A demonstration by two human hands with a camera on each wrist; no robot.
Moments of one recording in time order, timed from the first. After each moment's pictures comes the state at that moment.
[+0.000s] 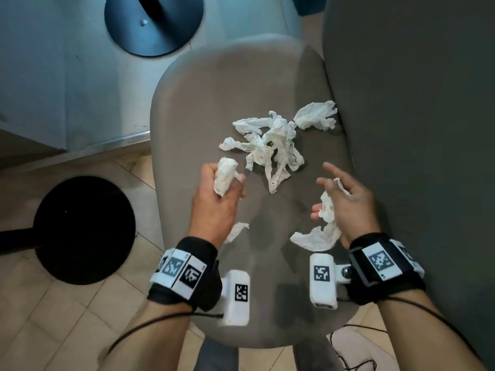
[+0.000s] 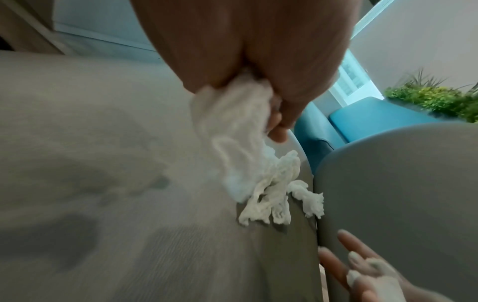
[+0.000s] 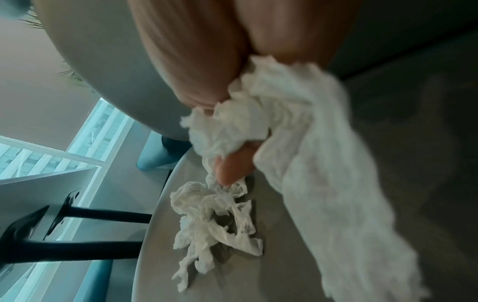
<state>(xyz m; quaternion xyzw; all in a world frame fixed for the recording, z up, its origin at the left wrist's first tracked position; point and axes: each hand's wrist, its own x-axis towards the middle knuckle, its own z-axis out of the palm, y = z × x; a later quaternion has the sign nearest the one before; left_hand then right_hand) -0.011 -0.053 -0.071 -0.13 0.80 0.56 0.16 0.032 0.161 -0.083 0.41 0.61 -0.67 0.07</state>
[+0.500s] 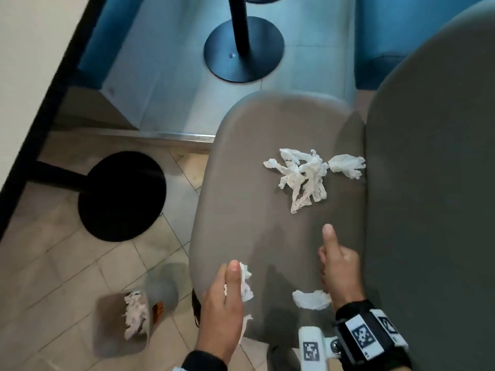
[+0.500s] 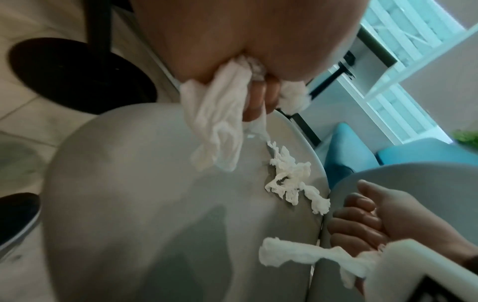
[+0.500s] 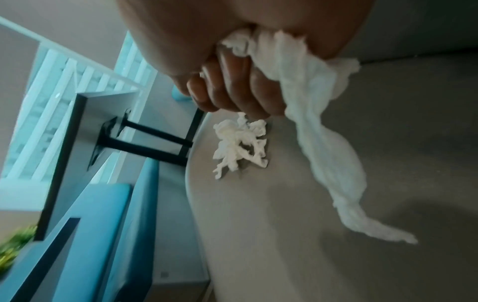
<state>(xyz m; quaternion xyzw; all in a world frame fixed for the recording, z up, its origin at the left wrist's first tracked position) 0.165 -0.040 0.020 -0.36 0.74 0.55 0.13 0.084 0.135 -0.026 0.31 0.69 -0.63 0.16</state>
